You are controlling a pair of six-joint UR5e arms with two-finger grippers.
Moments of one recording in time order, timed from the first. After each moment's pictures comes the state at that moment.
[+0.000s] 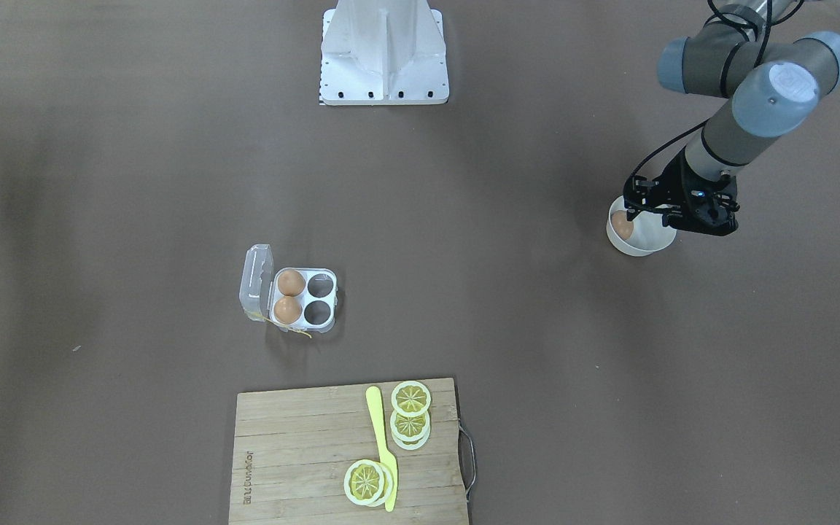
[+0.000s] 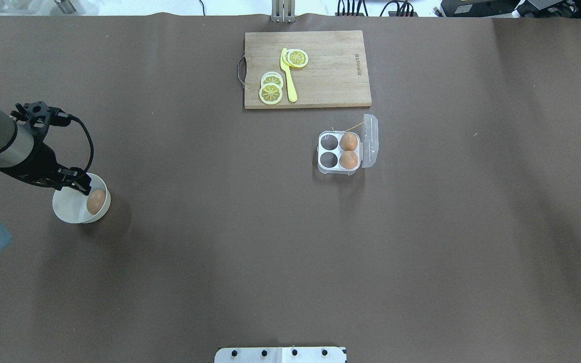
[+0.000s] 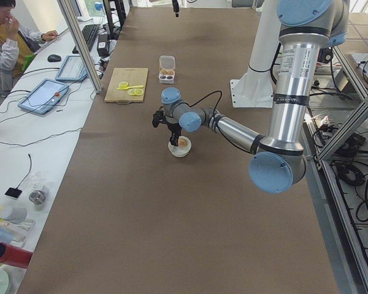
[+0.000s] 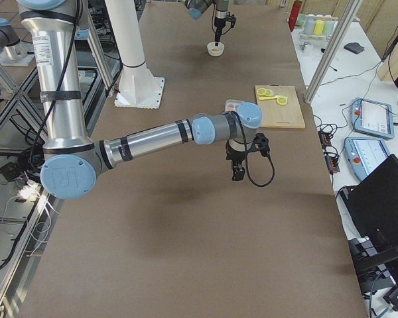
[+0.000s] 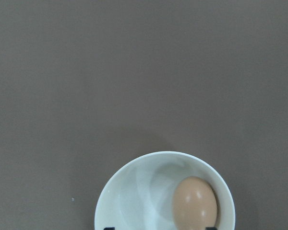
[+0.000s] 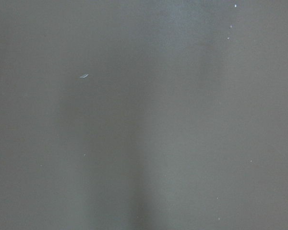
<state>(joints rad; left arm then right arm) -0.85 -1.70 -1.80 -1.81 -2.19 -0.73 1.32 -1.49 1.80 -1.69 2.35 0.07</state>
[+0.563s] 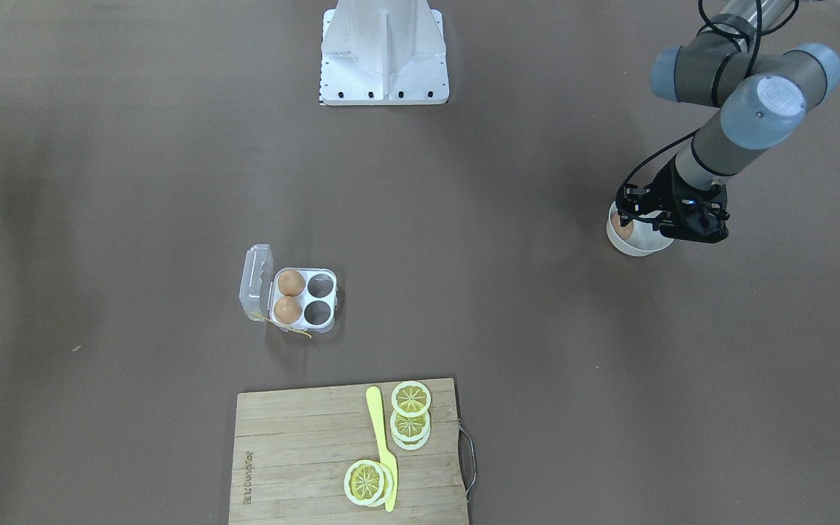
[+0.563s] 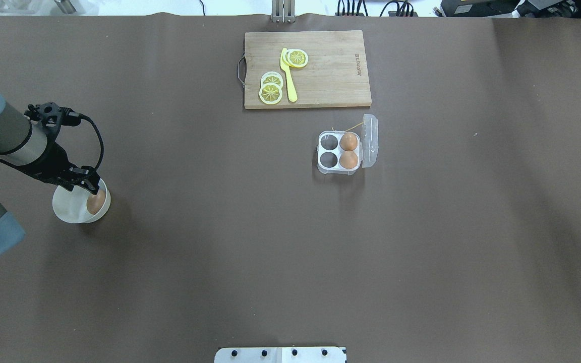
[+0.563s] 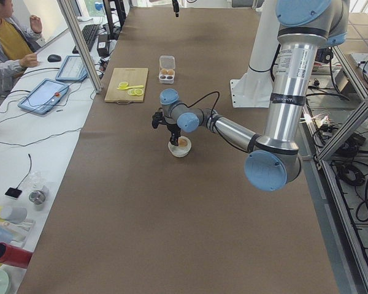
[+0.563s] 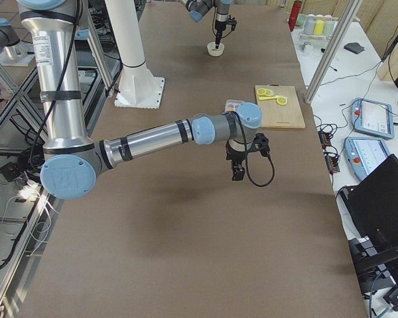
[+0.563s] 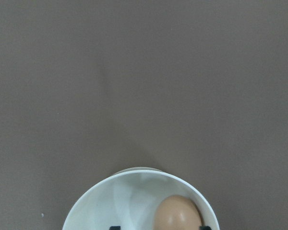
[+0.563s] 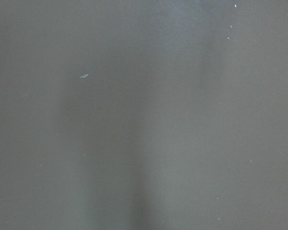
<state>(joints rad) -0.84 -1.72 -1.77 -1.82 -2.20 -0.76 1.32 -1.49 1.80 -1.69 2.35 0.07</state>
